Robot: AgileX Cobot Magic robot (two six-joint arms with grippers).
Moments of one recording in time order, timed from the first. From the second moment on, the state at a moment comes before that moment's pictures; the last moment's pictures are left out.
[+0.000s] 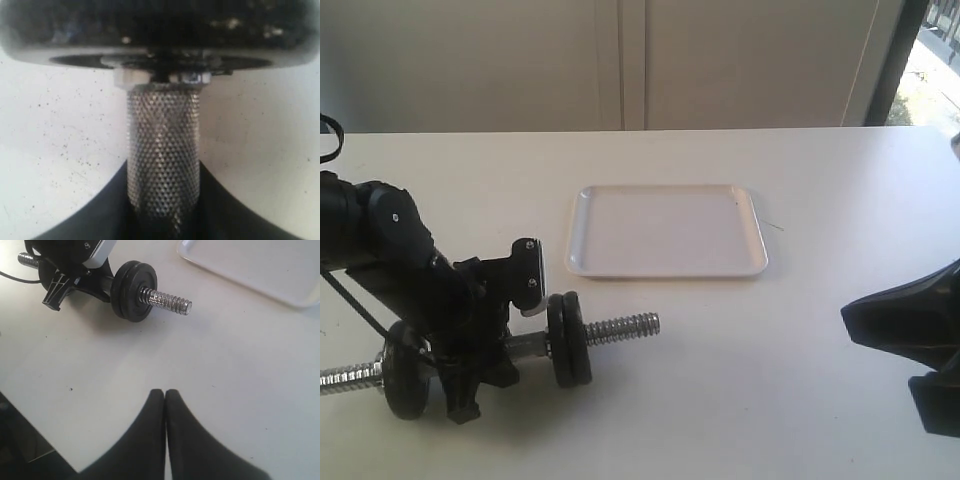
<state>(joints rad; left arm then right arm) -0.49 1.74 -0.88 -0.47 0.55 1.32 0.30 0.75 -0.73 0.52 0.94 -0.49</state>
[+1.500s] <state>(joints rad) -0.50 1.74 -1.02 -0.37 0.81 1.31 0.30 0.75 -0.71 0.52 0.93 -0.49</state>
